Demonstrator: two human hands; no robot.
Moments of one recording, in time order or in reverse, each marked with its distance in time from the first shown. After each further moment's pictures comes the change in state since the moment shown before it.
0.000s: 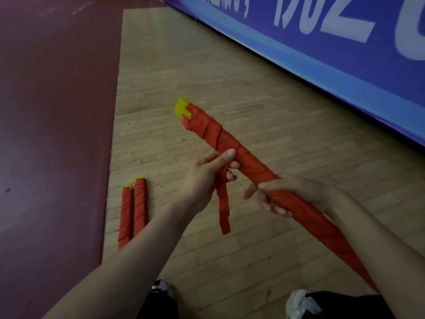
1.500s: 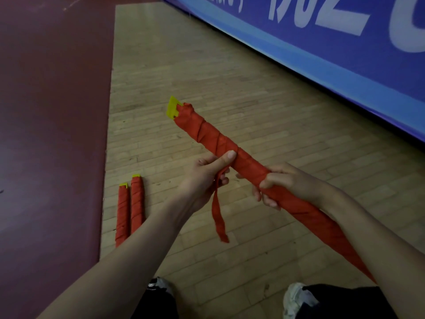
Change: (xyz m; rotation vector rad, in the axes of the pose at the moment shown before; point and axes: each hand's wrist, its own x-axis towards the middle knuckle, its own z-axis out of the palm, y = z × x) left_hand 0.002 -0.008 0.008 0.074 0.041 -0.076; right_hand -0.006 -0.020 0.005 -0.025 0.068 -0.070
